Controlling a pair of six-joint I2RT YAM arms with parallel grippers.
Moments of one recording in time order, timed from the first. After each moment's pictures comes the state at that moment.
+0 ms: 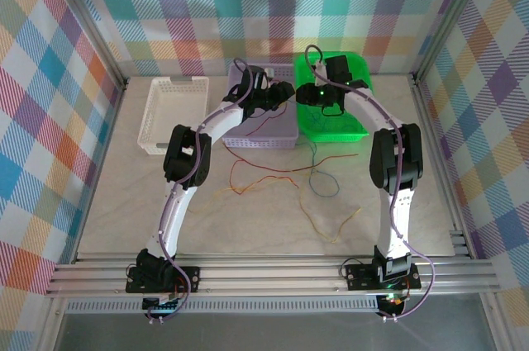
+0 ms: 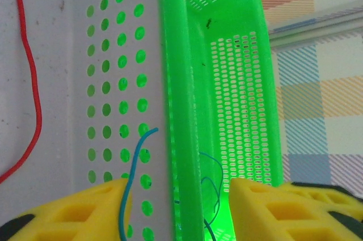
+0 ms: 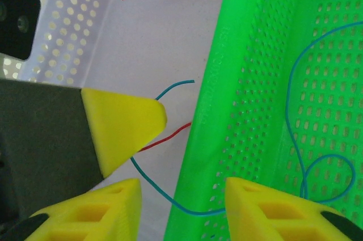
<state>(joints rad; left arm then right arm) -0.44 2.48 2.09 -0.08 0.49 -0.95 0.26 2.12 1.80 -0.49 -0.37 0.26</state>
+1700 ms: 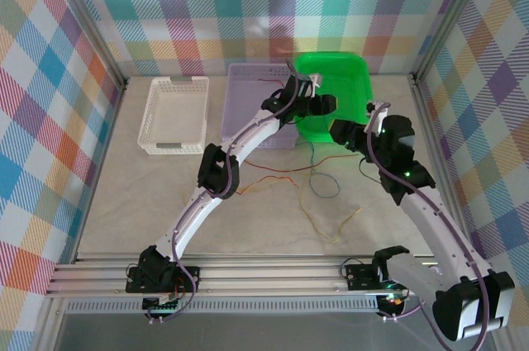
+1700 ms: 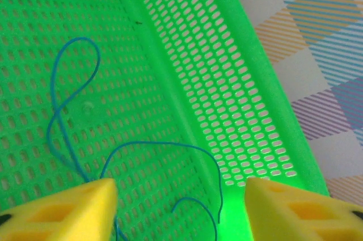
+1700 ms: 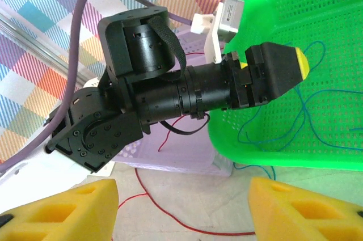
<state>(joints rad) -0.66 2.79 2.73 -0.42 0.32 -0.59 0.24 0.97 0.82 -0.19 -0.27 0.50</state>
